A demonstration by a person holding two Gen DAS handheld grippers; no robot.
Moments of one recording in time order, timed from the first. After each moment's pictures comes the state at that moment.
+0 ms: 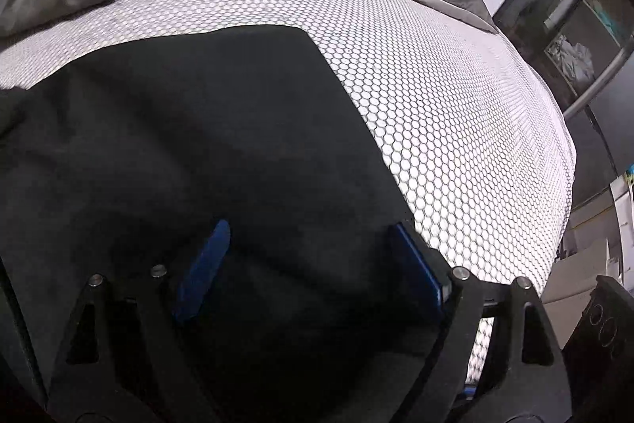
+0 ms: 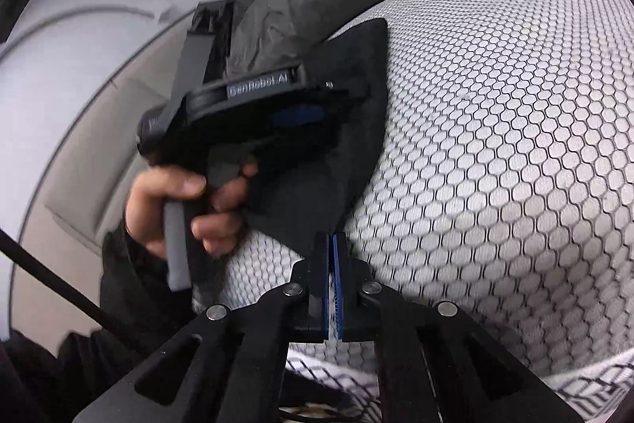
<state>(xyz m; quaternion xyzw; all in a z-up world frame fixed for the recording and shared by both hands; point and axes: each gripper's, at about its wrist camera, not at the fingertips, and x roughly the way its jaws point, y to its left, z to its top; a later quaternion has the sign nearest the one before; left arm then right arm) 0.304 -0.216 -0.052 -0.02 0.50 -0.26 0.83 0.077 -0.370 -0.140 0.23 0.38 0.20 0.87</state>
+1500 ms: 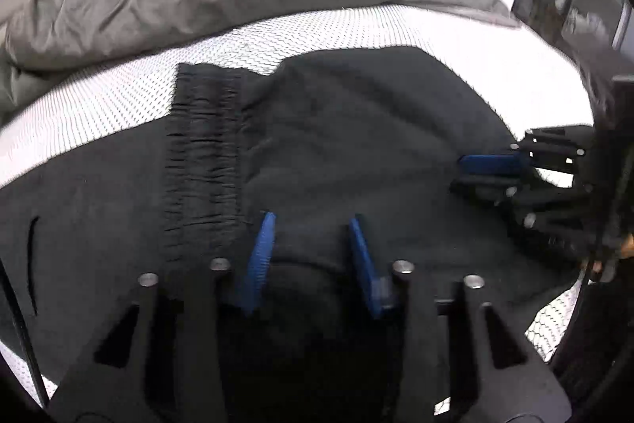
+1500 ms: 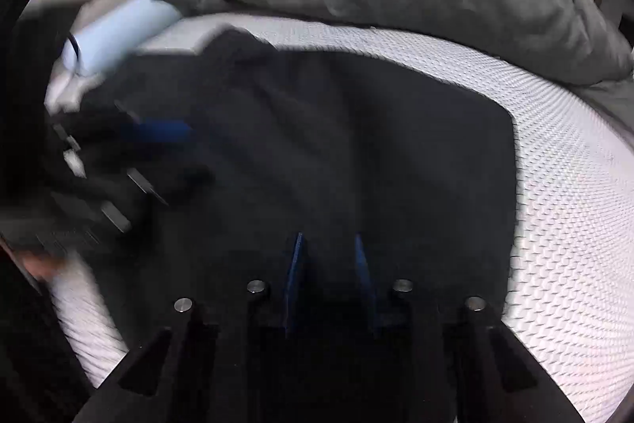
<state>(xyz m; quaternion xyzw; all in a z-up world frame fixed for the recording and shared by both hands) 0.299 -0.062 -0.061 0.06 0.42 -0.22 0.88 0.251 -0.251 -0.132 -0.12 0.42 0.16 0.88</state>
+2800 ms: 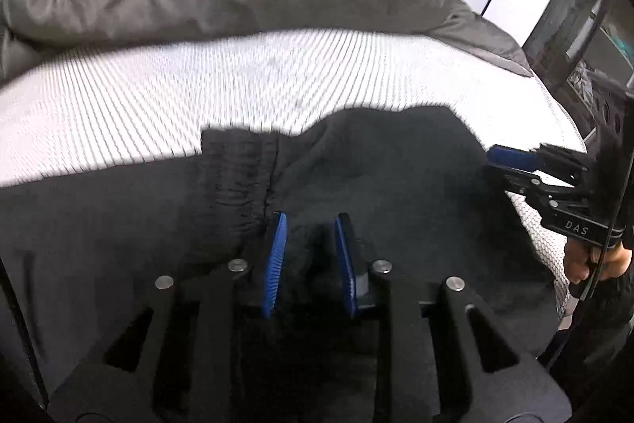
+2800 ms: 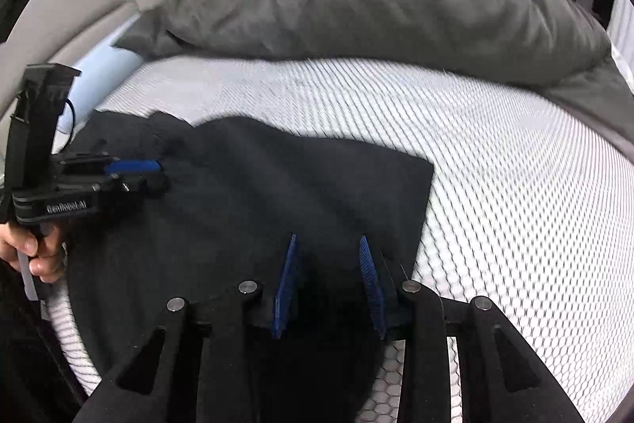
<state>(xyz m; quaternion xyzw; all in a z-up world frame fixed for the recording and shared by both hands) 0.361 -0.051 -0.029 -0.01 0.44 -0.21 0.87 0.303 -0.286 -0.083 -0.07 0.41 0.14 0.90</state>
